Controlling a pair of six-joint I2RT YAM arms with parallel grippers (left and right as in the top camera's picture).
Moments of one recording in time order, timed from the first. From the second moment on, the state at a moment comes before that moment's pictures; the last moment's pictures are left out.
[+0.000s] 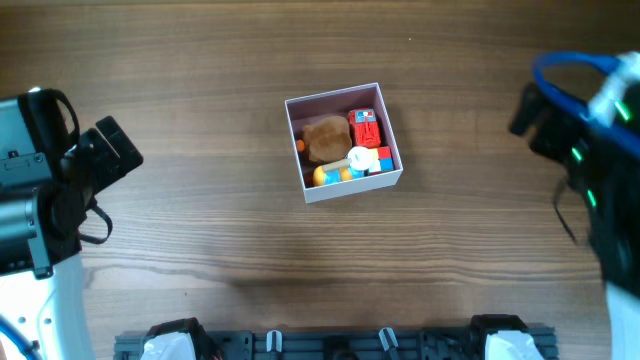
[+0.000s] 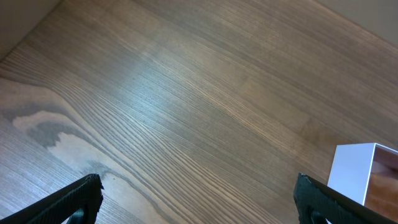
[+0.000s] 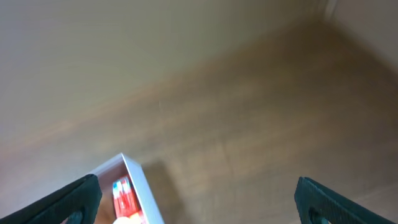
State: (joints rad) left arm 0.18 1.17 1.57 -1.33 -0.21 -0.36; right arm 0.00 1.04 1.51 -1.02 0.15 0.34
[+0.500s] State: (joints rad) left arm 0.18 1.17 1.57 -1.33 -0.21 -0.36; right arm -0.01 0.39 0.65 -0.64 0.01 0.11
